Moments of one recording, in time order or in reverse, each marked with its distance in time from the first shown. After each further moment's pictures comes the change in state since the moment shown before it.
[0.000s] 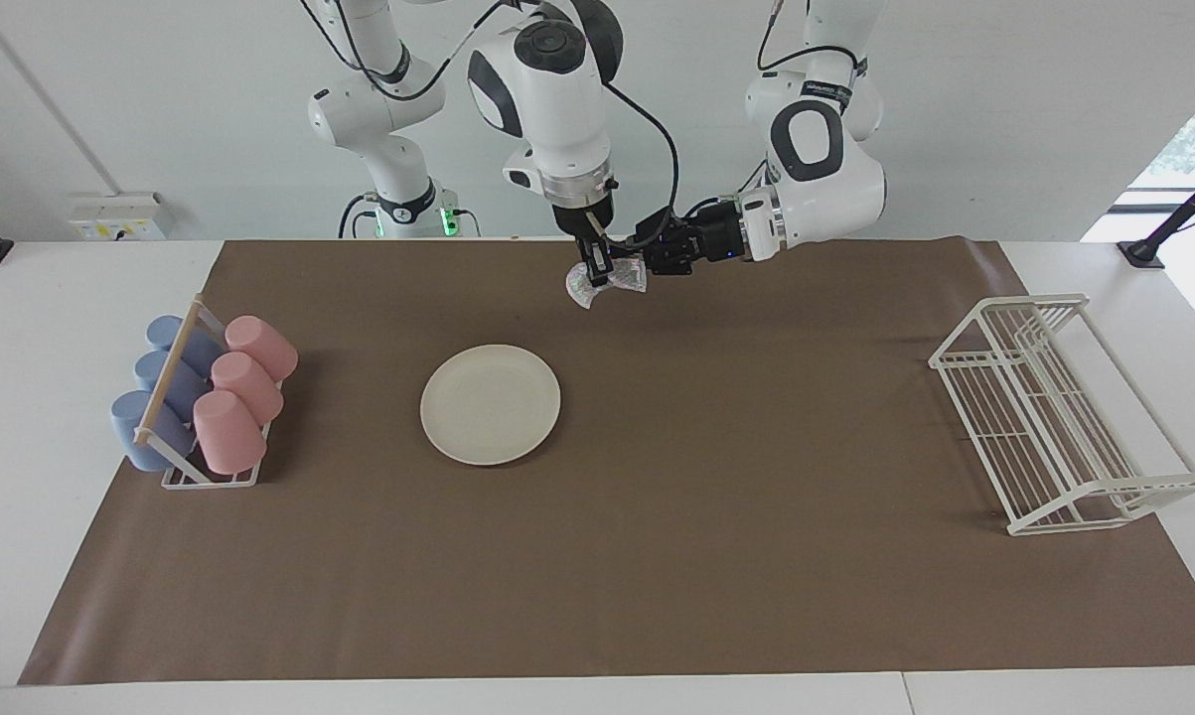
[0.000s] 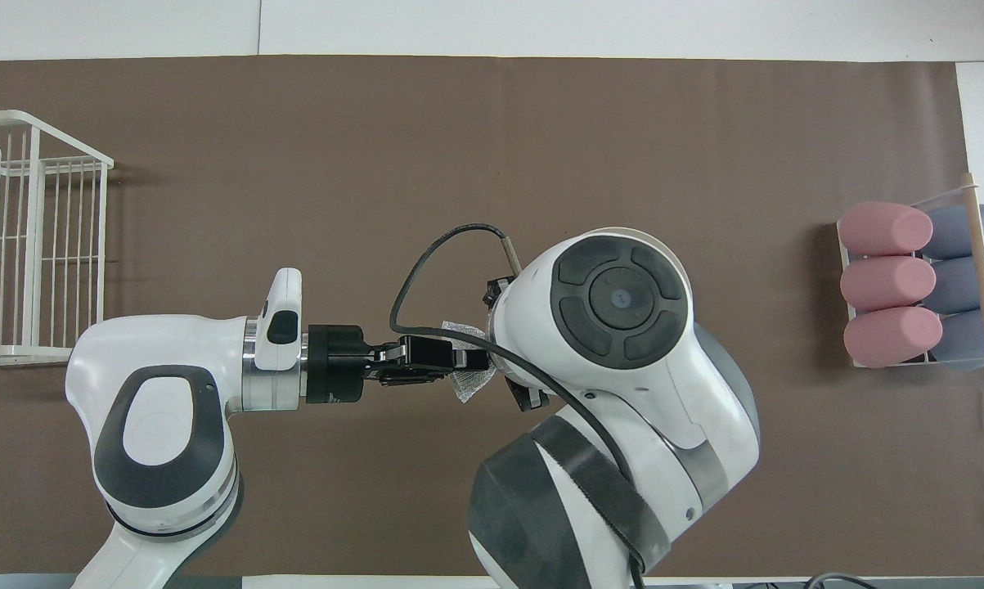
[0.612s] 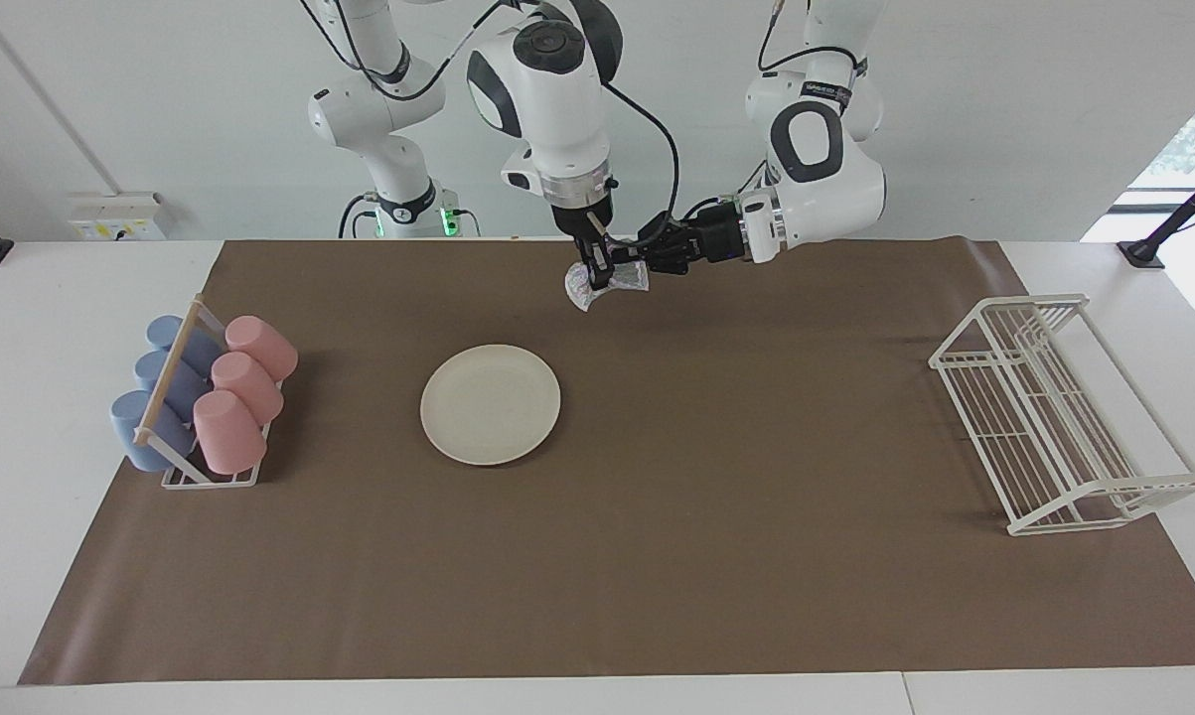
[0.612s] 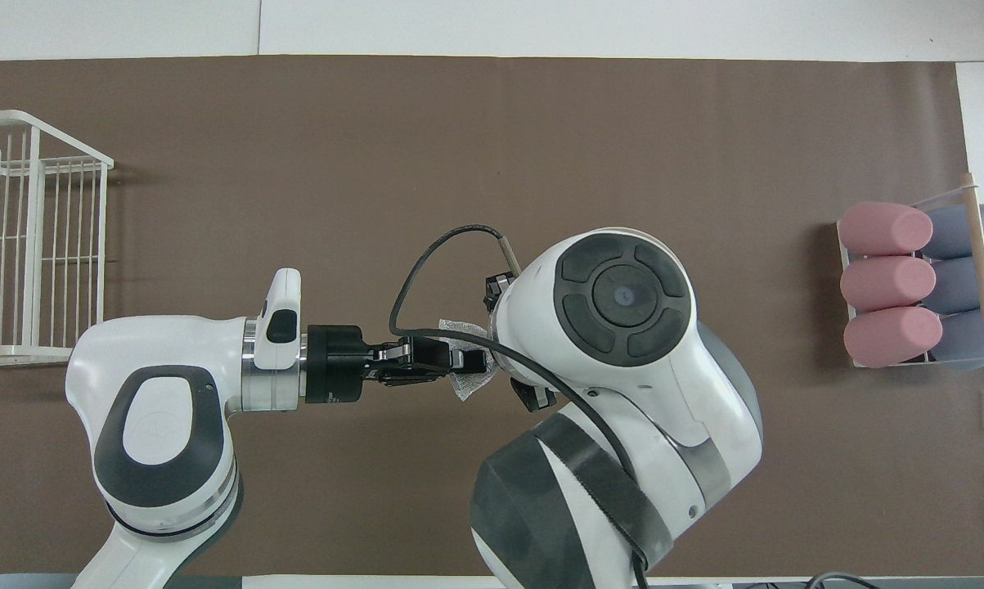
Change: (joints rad) left arm 0.000 0.000 0.002 -0.004 -0.003 0.001 -0.011; right arm -0.009 -0.002 -0.002 0.000 -0.002 -0.001 -0.084
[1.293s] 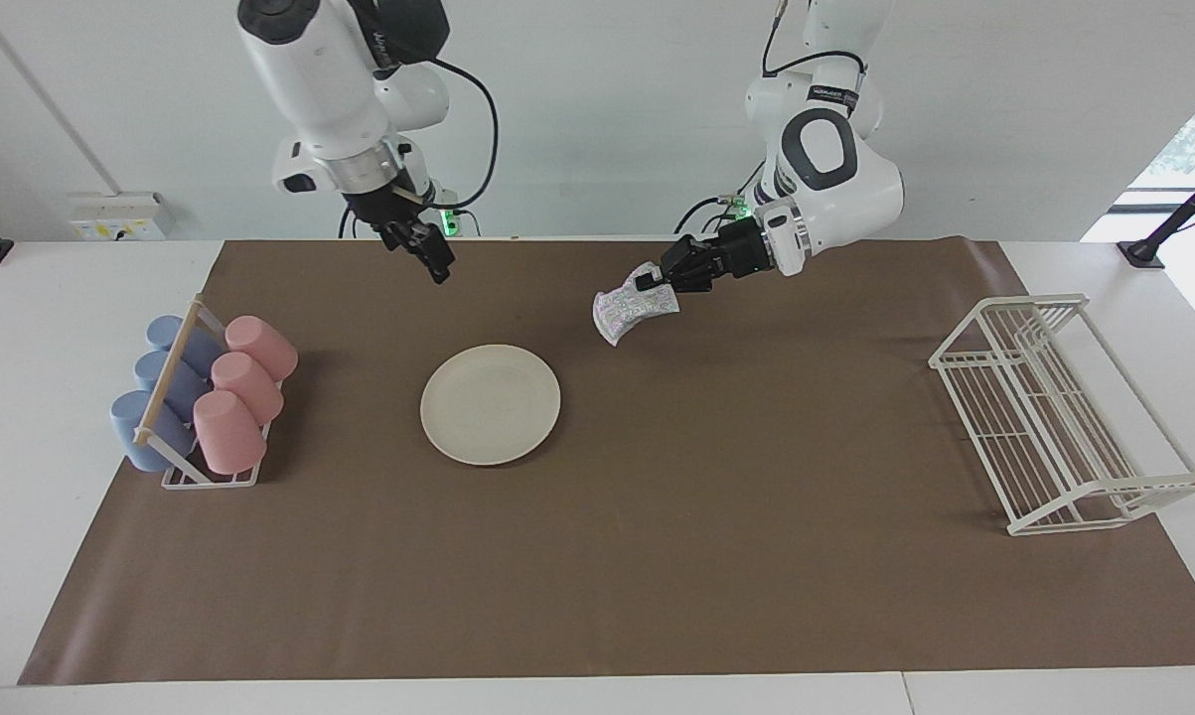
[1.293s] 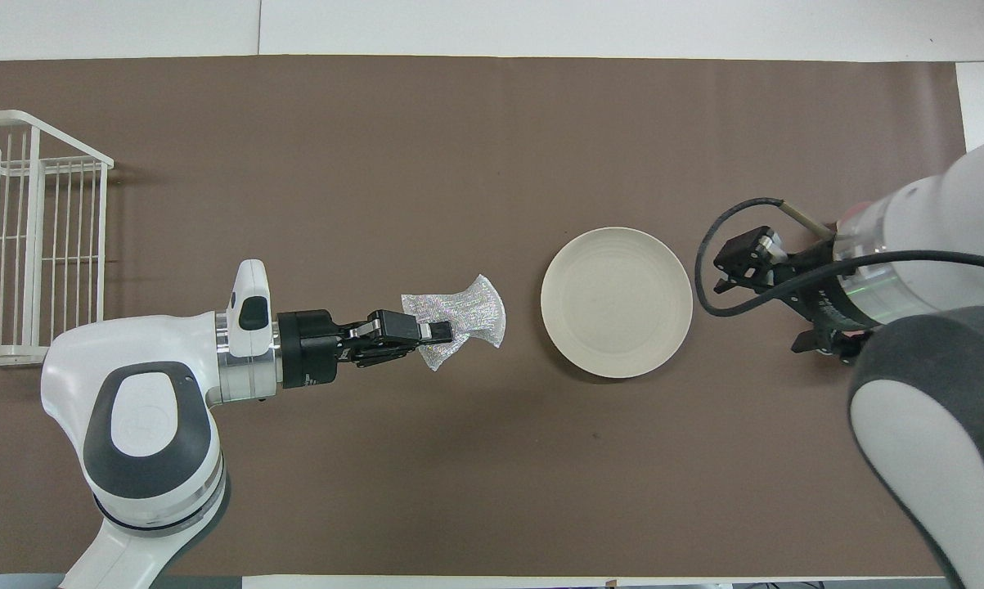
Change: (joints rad) left arm 0.017 0.002 0.022 -0.028 0.030 0.123 -0.009; right arm -0.433 -0.183 -0.021 -0.032 -0.011 -0.299 -1.027
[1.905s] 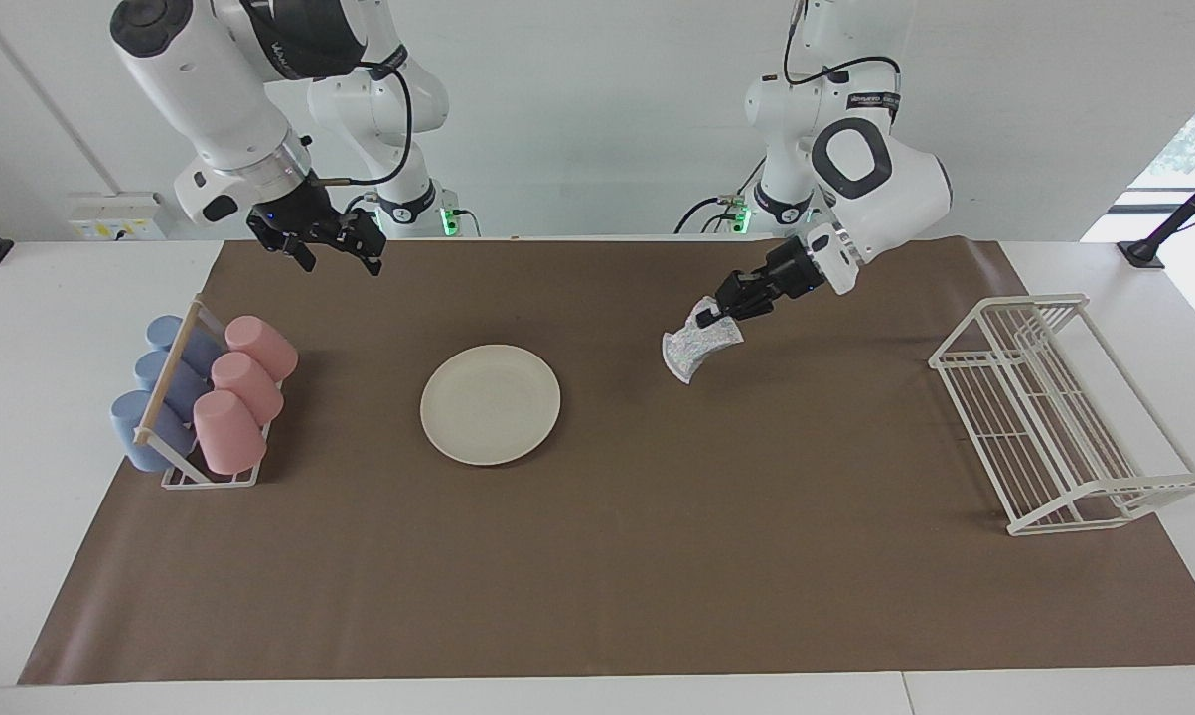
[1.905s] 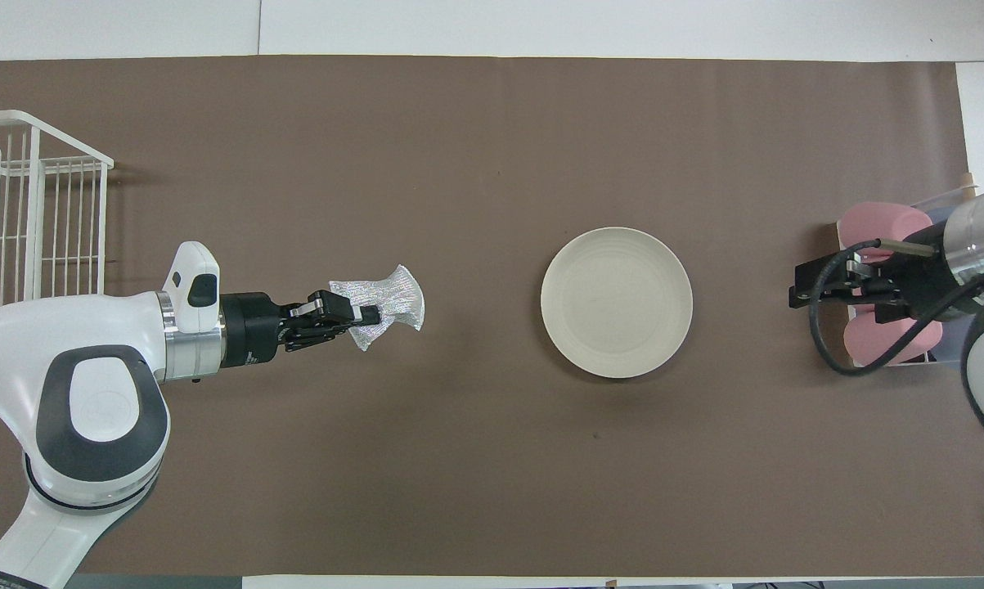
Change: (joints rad) left arm 0.131 0.004 0.003 0.013 0.359 0.033 -0.174; right arm -0.137 -0.002 0.001 -0.019 -0.002 0.009 -0.681
